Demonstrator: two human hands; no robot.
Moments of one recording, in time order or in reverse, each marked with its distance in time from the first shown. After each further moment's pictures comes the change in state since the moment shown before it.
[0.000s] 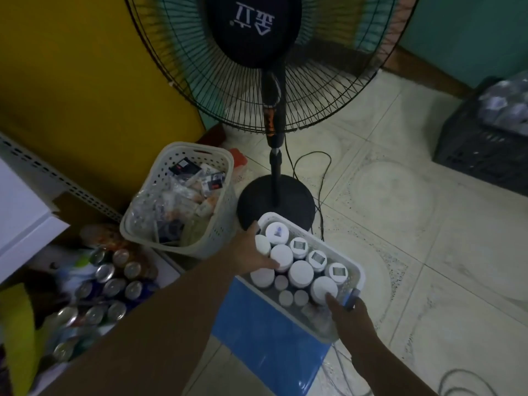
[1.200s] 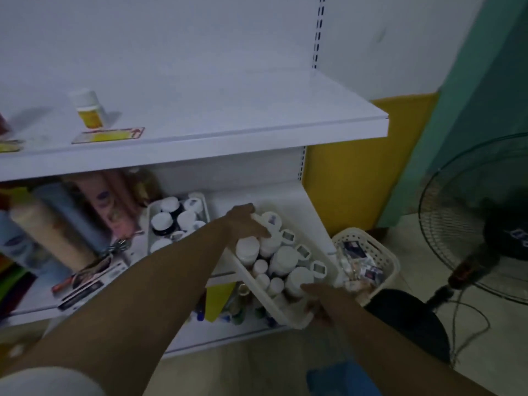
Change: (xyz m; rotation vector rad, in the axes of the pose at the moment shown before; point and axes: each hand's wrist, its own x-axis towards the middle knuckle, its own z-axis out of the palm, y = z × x) left_hand -0.425 -0.141 -0.316 -0.273 0.684 -0.344; right_hand -0.352 -0.198 0.233 -0.405 -0.765 -0.124
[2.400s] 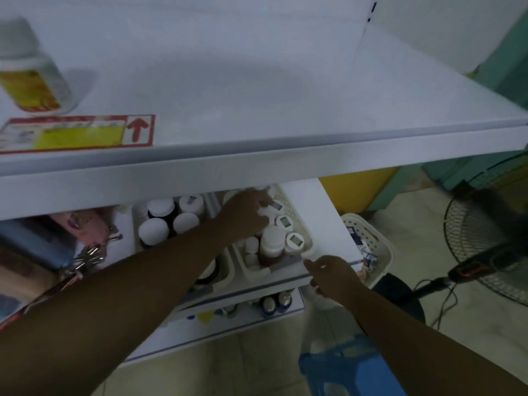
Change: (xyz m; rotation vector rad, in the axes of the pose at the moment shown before) left_hand 0.083 -0.061 -0.042 0.090 0.147 0.290; right_hand 0.103 -0.067 0.078 -0.646 0.204 -0.157
